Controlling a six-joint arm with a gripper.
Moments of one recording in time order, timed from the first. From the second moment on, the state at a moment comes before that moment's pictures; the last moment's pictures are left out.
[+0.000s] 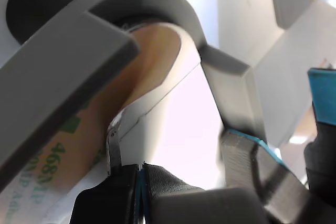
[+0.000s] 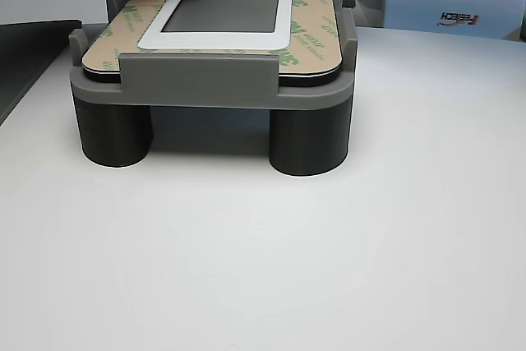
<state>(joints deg) 30.1 96.2 117.6 32.5 -11.8 -115.4</state>
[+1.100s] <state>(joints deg) 21.0 135.2 132.7 50.4 1.8 -108.3</state>
